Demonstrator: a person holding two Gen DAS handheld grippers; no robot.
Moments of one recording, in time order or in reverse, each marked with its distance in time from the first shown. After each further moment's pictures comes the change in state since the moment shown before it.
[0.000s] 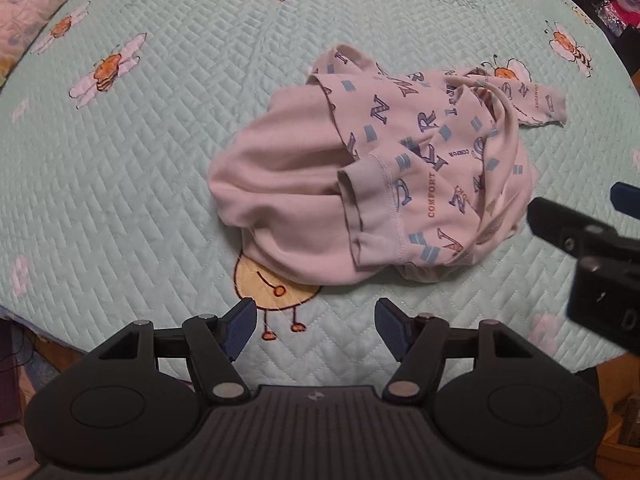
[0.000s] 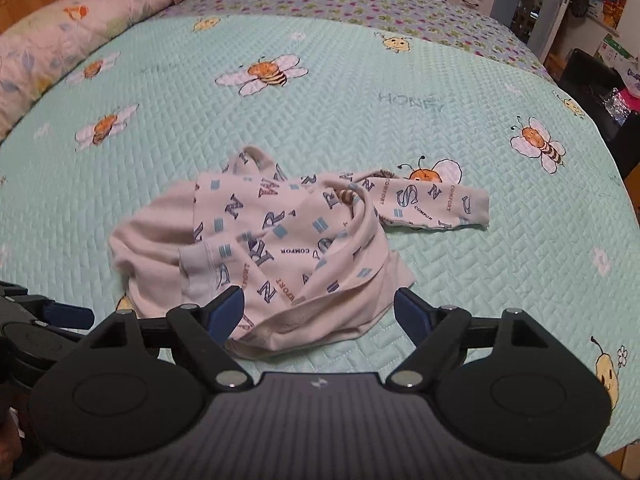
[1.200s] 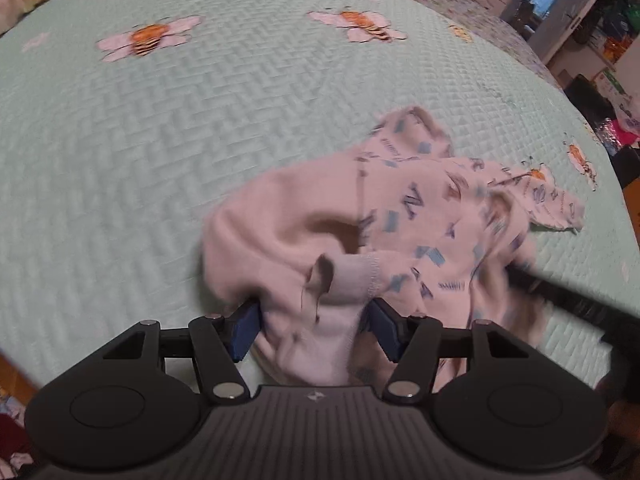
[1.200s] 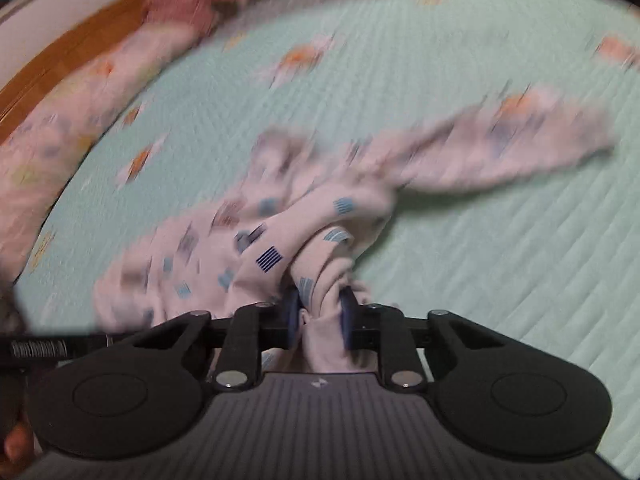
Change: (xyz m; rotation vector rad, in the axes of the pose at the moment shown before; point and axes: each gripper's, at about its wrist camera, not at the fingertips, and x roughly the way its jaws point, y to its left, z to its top) left arm 0.053 0.071 0.001 -0.212 -0.241 -0.206; right arm 0.101 -0.027 -0.021 0.195 -0.138 0.242
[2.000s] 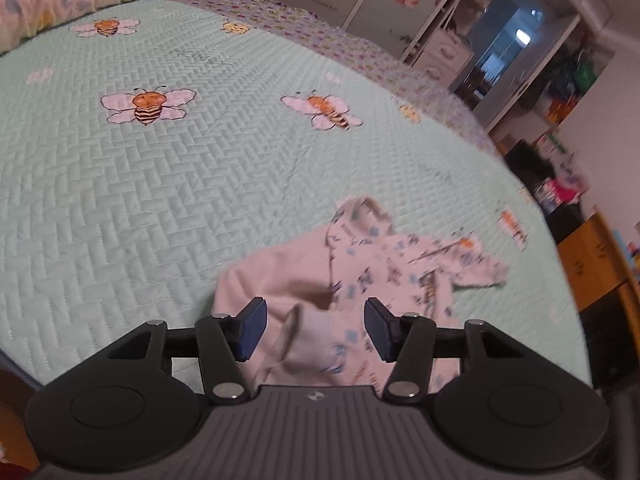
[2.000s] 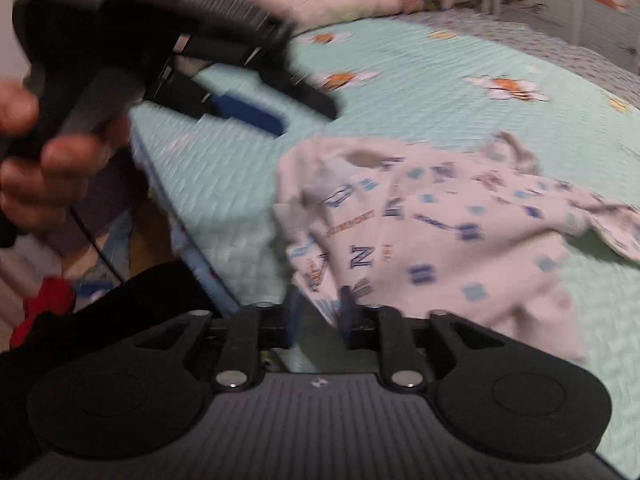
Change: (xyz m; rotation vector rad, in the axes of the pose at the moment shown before) left arm -0.078 0.042 -0.005 -0.051 -0.170 -0.141; right arm -0.055 0.100 -0.083 -0.481 0.082 0.320
